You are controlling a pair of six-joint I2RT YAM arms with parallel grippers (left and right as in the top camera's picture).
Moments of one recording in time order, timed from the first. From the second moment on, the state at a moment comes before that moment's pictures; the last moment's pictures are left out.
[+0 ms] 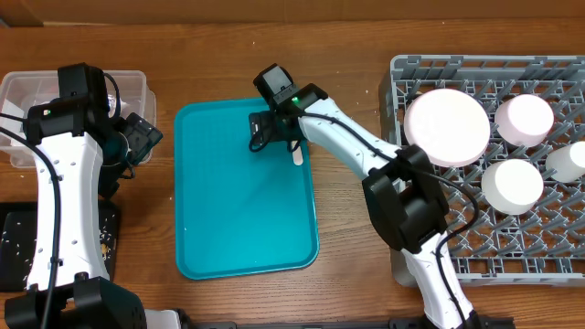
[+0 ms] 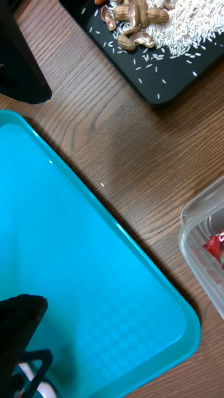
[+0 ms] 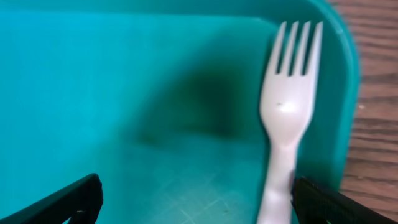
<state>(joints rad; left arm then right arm) 0.22 1.58 1.47 -1.26 -0.03 -0.73 0.63 2.35 1.93 -0.79 0.00 0.48</state>
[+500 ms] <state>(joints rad) 0.22 1.58 1.47 -1.26 -0.03 -0.73 0.69 2.37 1.93 -0.81 0.06 0.49</state>
